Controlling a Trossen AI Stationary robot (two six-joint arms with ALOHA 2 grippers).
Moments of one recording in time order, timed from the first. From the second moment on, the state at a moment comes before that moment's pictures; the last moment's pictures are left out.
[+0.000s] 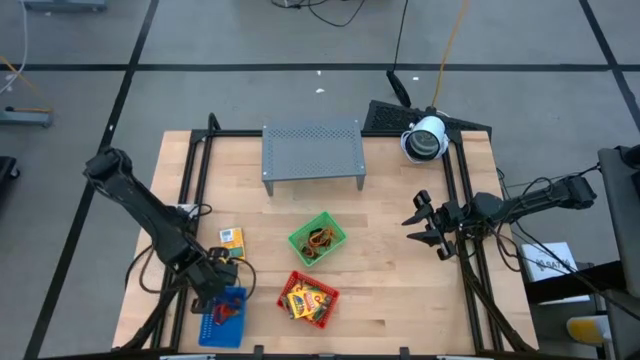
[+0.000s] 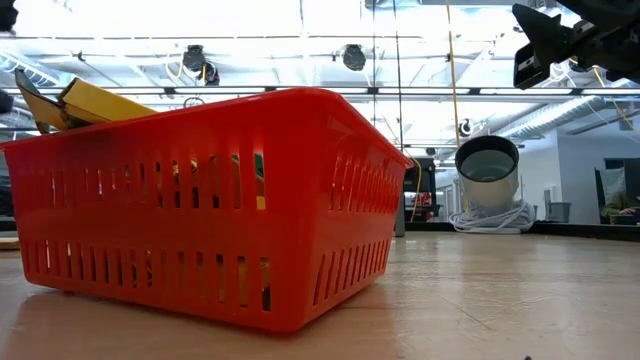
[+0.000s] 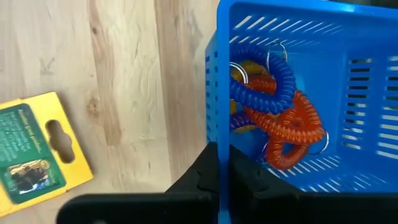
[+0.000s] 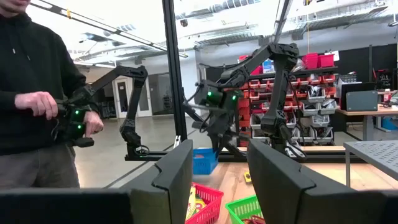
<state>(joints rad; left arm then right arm) -0.81 1.21 0.71 -0.68 0.09 -0.77 0.21 0.42 0.02 0.68 -0.08 0.12</state>
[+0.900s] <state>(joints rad) -0.33 1.16 1.26 -1.28 0.00 -0.59 0.21 0.42 0.02 0.68 -0.08 0.12</state>
